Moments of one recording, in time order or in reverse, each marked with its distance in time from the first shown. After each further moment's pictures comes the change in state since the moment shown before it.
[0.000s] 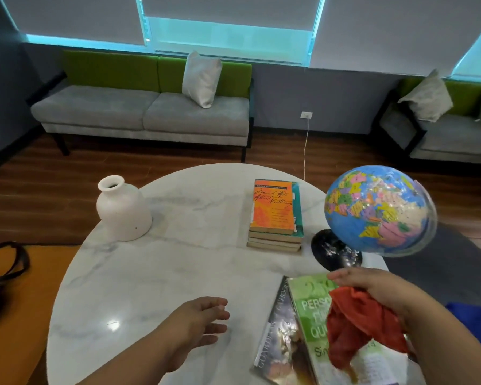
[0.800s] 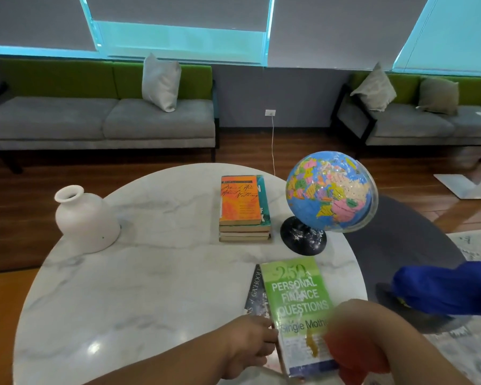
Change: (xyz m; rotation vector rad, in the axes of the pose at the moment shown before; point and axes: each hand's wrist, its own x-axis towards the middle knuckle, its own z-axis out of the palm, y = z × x) left_hand 0.012 -0.017 0.125 0.152 -0.540 -0.253; right_hand 0.001 0.102 -0.007 -0.868 0.034 0.316
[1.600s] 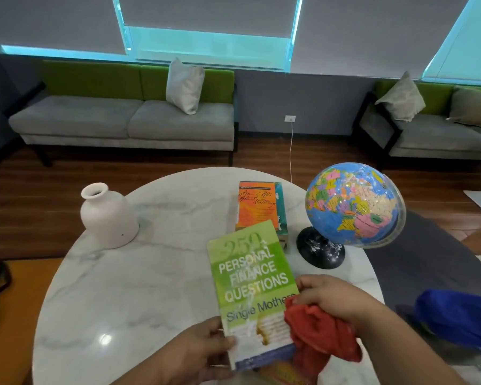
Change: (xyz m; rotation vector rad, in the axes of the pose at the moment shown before) left_hand -0.067 -0.029 -0.064 -0.214 0.085 0.262; right_hand -0.050 -0.080 -0.030 0.882 -0.224 -0.486
